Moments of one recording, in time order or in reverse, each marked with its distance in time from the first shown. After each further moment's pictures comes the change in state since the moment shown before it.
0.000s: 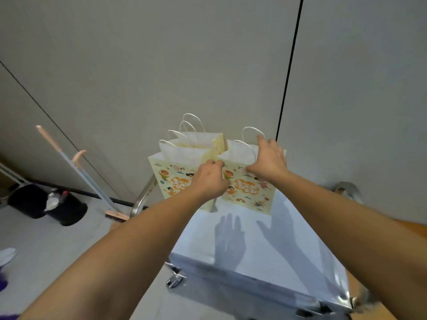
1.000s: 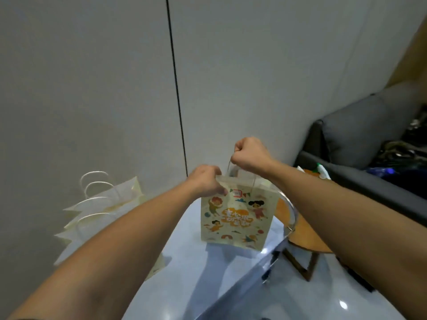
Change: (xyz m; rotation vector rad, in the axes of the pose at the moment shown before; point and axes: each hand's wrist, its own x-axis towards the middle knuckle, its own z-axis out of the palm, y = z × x) left_hand 0.044 0.057 -0.024 -0.001 -0.388 0.868; right_hand -0.102 -0.038 -0.068 0.127 0.509 0.490
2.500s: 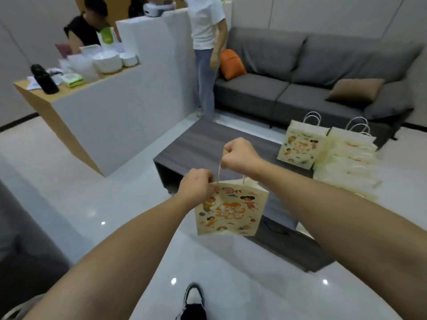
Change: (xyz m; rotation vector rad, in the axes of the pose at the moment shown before) left_hand -0.370 0.832 0.590 0.293 -0.803 1.644; right_hand -0.789 0.512 -0.447 0.052 1.227 1.466
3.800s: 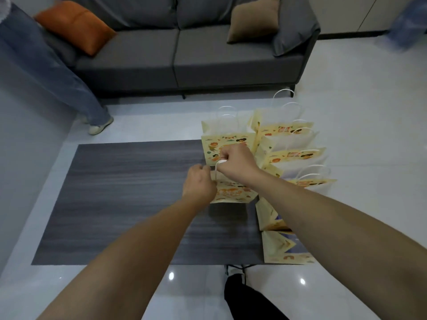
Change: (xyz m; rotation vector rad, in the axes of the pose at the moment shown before) left_hand 0.421 0.260 0.190 0.147 -0.309 0.373; right_hand 0.280 0.333 -0.192 0.013 0.296 0.445
